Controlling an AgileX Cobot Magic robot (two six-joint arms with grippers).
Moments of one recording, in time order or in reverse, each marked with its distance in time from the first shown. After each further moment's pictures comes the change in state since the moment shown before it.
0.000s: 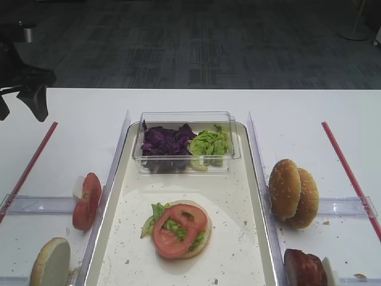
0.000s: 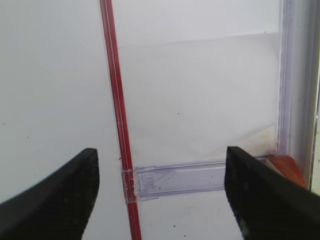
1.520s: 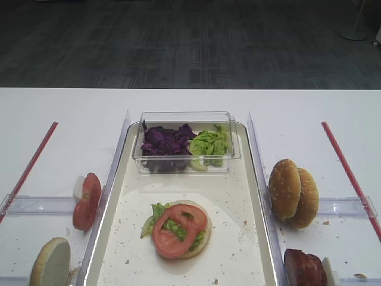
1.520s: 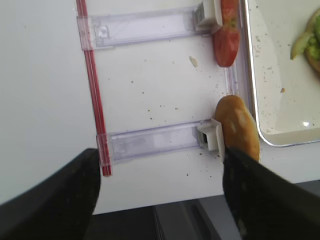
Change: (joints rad) left arm 0.000 -0.835 0.710 -0.077 -0.031 0.045; right arm 0.000 0.000 0.000 0.000 0.000 0.003
